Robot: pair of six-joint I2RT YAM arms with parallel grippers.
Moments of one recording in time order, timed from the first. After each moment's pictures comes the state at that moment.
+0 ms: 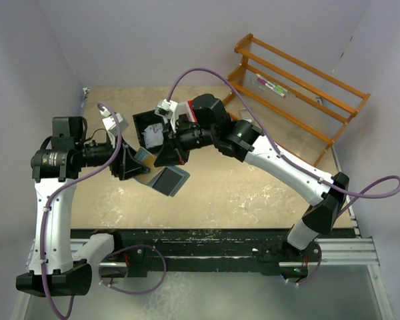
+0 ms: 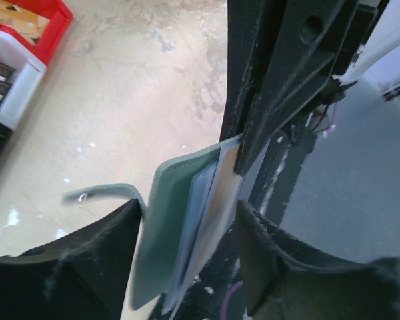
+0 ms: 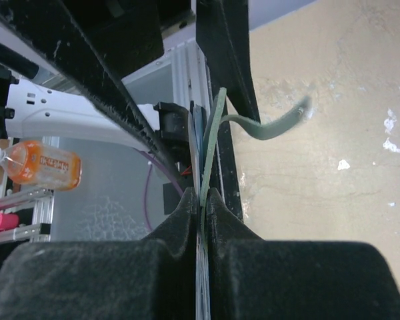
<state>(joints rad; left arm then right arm) 0.05 1.01 1.37 -1.21 1.09 0.42 0.93 1.63 1.73 -0.51 -0.64 0.23</state>
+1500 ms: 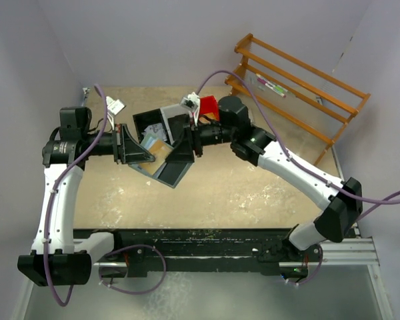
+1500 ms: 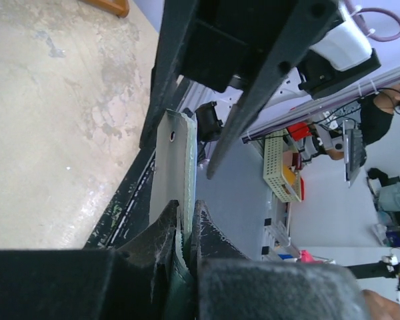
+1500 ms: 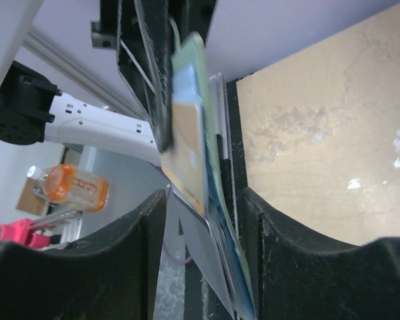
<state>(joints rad) 0.04 1.09 1.29 -0.96 1.36 -0.11 0.80 1.53 1.48 -0.16 -0.81 0.38</state>
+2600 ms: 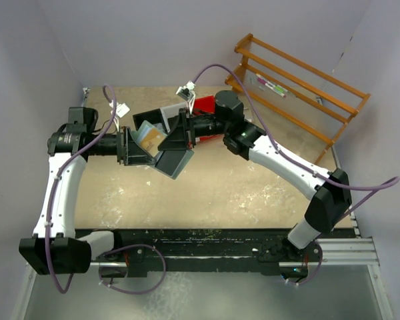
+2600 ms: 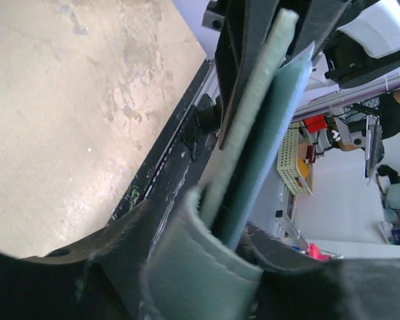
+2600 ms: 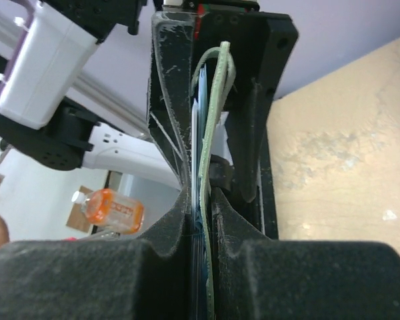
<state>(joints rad) 0.04 1.16 1.30 -1.09 1.31 0.07 0.77 1.61 1.46 0.16 -0.90 0.70</state>
